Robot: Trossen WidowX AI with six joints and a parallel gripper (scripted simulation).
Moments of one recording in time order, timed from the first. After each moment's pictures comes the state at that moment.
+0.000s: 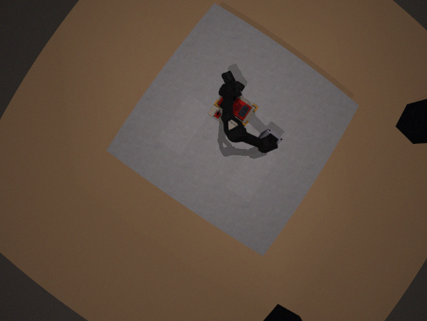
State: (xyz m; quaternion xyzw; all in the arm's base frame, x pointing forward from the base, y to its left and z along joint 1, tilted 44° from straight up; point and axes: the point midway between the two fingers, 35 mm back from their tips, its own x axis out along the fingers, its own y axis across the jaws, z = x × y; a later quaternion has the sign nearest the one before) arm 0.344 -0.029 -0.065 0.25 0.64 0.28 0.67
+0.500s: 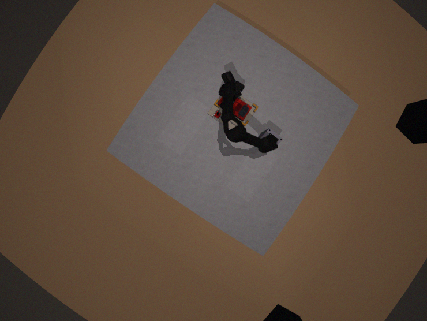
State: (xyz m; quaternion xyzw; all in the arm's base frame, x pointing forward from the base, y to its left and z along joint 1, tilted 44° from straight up) arm 0.344 -0.028 -0.067 0.25 0.64 0.28 0.67
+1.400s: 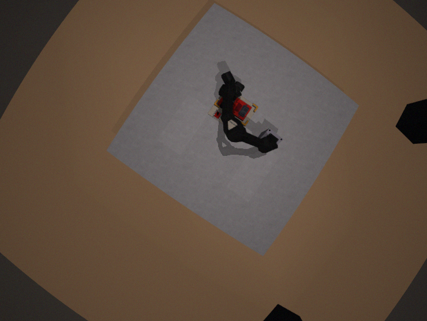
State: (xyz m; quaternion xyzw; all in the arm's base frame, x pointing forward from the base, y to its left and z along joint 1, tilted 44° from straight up) arm 0.344 -0.026 -0.069 0.25 0.64 0.28 0.67
